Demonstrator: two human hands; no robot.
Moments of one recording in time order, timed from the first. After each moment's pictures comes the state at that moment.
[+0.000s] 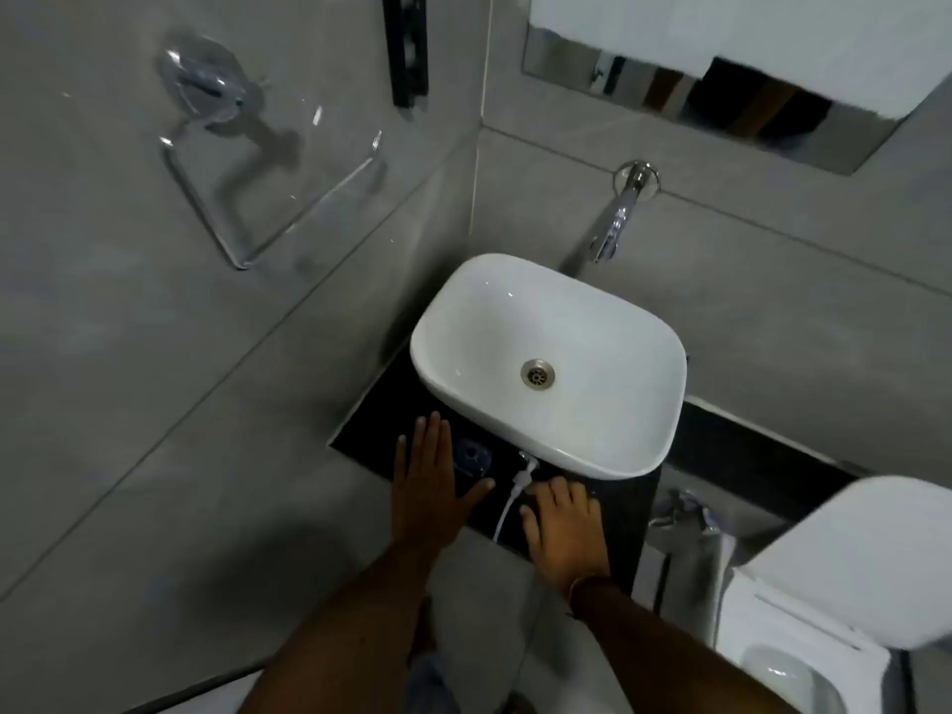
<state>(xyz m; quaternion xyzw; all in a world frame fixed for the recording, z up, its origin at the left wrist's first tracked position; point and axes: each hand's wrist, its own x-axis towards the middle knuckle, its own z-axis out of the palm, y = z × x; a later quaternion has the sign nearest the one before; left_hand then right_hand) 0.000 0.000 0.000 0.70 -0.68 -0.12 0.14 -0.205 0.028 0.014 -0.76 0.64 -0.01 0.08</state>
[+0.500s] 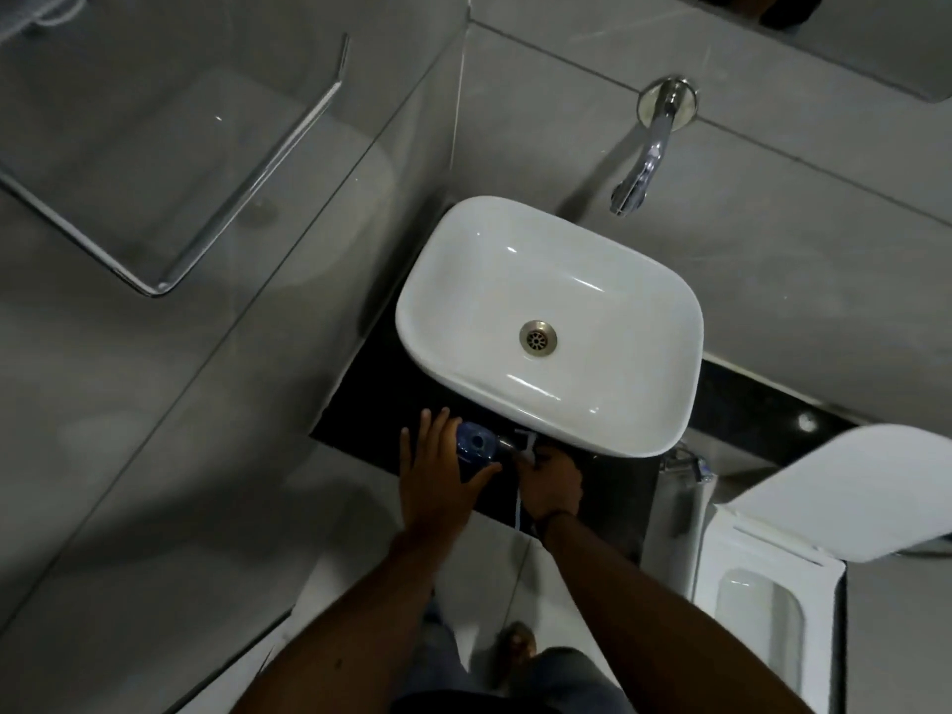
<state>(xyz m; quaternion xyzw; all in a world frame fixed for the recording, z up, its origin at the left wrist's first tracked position) 0.003 -0.021 -0.044 0.70 -0.64 -0.22 0.20 -0.154 -0.036 -0.025 -0.37 0.85 -0.15 0.36</state>
